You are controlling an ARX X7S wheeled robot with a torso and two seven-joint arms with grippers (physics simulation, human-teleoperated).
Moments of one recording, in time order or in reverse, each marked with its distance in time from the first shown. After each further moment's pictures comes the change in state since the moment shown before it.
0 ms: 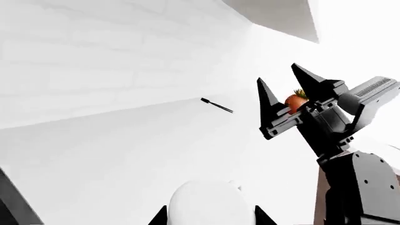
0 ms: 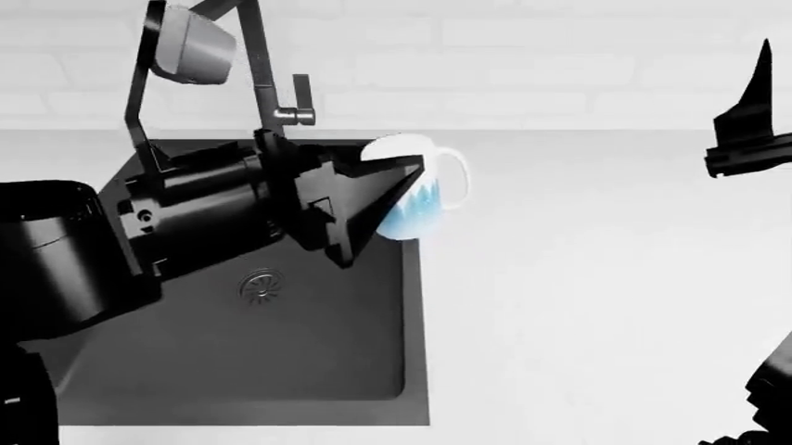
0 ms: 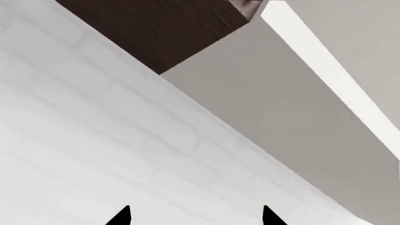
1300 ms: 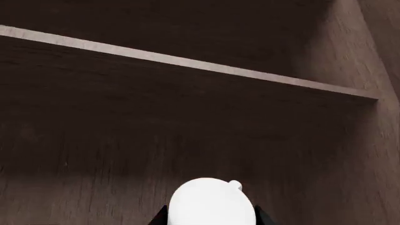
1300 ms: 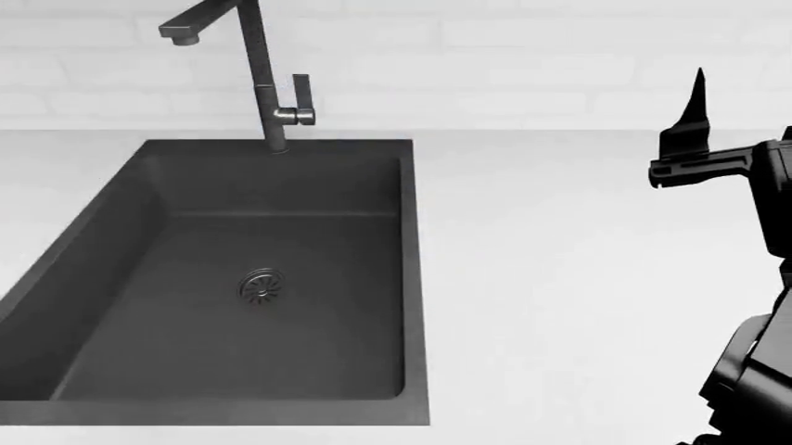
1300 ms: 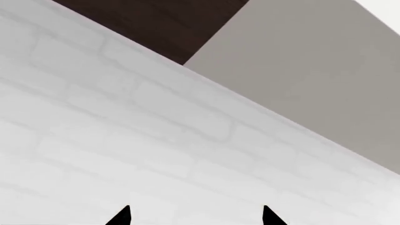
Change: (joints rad) left arm -0.728 0.055 0.093 -0.186 0.923 0.299 0.086; right arm -0.040 -0.094 0.008 0.070 0.130 0.001 0.095
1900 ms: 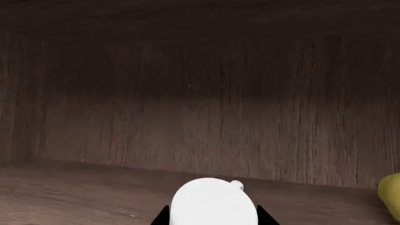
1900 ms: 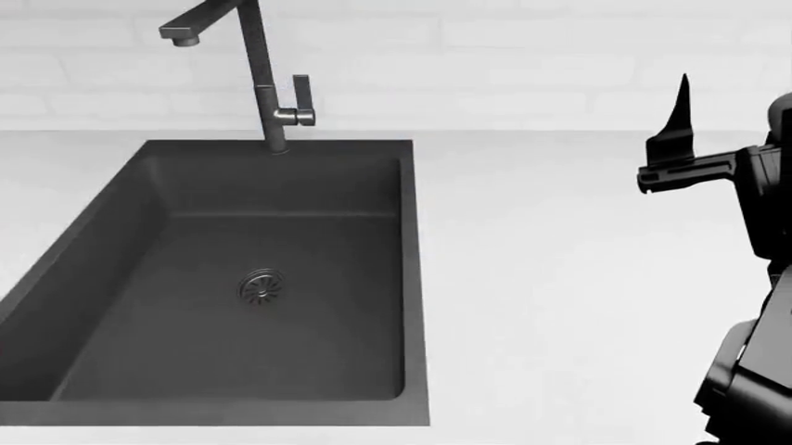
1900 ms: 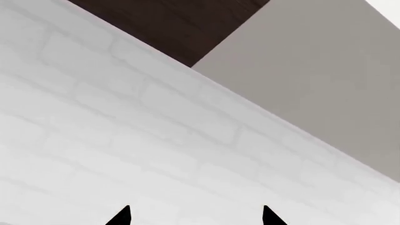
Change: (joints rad) left arm -0.352 0.260 0.014 -1.182 0.883 0.282 0.292; right arm -0.031 0.020 -0.029 0.022 0.025 -0.048 0.035
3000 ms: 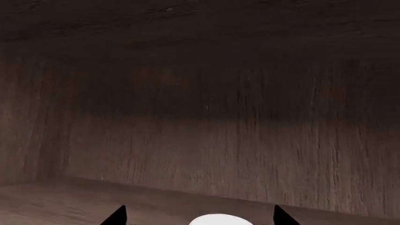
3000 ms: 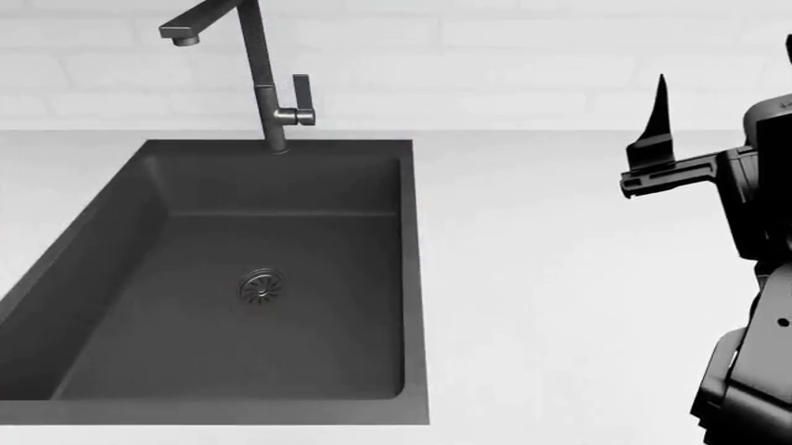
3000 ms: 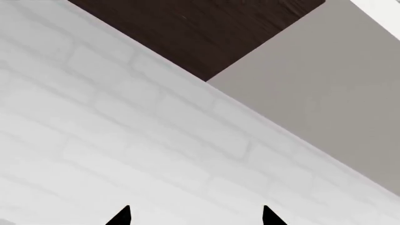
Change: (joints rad) left arm -0.031 0.021 -0.058 -0.110 0.104 0.155 -0.032; right arm -0.029 0.026 -0.048 -0.017 0.047 -0.031 0.019
